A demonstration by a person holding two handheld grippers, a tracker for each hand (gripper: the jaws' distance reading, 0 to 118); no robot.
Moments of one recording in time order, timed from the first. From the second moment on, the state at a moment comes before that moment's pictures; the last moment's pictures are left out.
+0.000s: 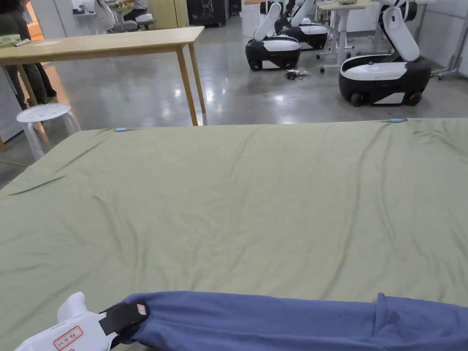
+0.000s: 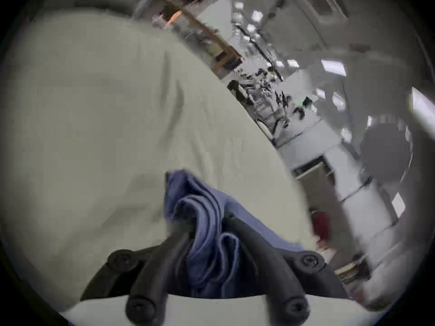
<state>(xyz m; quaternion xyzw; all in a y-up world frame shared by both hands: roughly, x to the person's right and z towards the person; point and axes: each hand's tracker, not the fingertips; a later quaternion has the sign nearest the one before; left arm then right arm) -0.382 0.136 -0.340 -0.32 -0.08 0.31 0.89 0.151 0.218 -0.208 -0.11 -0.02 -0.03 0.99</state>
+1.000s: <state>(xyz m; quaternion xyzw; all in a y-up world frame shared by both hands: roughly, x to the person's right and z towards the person) -0.122 0.129 -0.356 -0.41 -0.18 0.12 0.88 0.220 0.208 -0.190 -0.15 0.02 -0.05 0.99</state>
